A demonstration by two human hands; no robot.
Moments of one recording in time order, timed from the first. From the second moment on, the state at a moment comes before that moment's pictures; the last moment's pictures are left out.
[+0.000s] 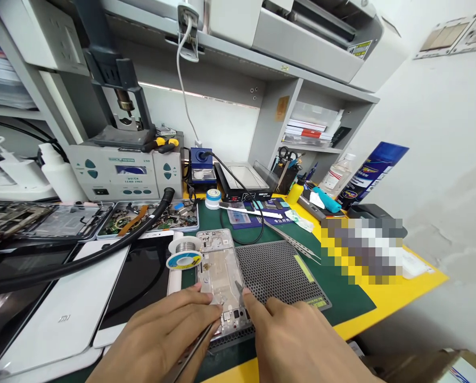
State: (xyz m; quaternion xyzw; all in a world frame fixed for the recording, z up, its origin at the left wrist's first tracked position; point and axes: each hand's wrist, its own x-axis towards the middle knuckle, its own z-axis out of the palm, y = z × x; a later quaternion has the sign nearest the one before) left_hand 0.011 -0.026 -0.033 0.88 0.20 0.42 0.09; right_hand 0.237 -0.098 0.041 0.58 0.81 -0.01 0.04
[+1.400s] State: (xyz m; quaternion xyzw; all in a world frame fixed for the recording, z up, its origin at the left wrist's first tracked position) left_hand 0.010 -0.026 -0.032 0.88 0.18 0.41 0.13; right_hand 0.221 -0.095 0.034 0.62 0.78 -0.06 0.02
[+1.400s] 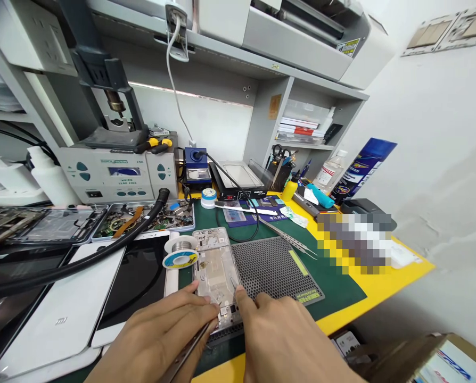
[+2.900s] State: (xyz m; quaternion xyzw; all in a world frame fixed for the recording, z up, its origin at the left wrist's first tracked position) left_hand 0.016 -0.027 -0.046 0.88 0.18 0.42 0.15; right_hand 0.201 -0.093 0.047 0.69 0.71 -0.10 0.03
